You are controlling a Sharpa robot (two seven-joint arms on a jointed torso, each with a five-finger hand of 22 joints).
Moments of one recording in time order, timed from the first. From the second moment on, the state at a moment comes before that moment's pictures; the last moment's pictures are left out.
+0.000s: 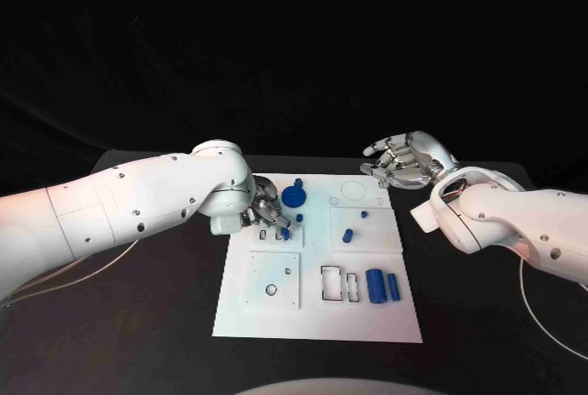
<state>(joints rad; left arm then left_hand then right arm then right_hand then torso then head) 1.36 -0.56 -0.09 1.36 -0.86 0.31 -0.68 1.34 0.20 -0.43 0.29 0.67 0.77 0.06 0.64 0.74 1.31 -0.02 1.14 1.06 1.46 -0.07 1.56 1.31 0.05 1.46 0.04 1.49 1.31 1.31 -0.94 -0.15 1.63 -0.76 -0.64 0.04 1.33 -0.26 0.42 0.25 0.23 0.86 0.15 0.19 0.46 1.08 0.07 0.58 0.52 1.28 0.01 0.60 0.68 0.18 1.09 0.11 0.40 0.81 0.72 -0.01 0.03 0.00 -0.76</state>
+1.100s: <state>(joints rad) 1.36 -0.55 -0.09 1.34 -0.84 0.32 -0.68 1.55 0.12 -0.09 0.33 0.53 0.75 0.04 0.69 0.77 1.31 -0.03 1.13 1.04 1.47 -0.09 1.56 1.31 0.05 1.47 0.02 1.50 1.31 1.31 -0.93 -0.15 1.62 -0.75 -0.63 0.04 1.33 -0.26 0.42 0.25 0.24 0.86 0.15 0.20 0.47 1.08 0.07 0.58 0.51 1.28 0.01 0.59 0.68 0.18 1.09 0.12 0.40 0.81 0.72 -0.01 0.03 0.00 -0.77</state>
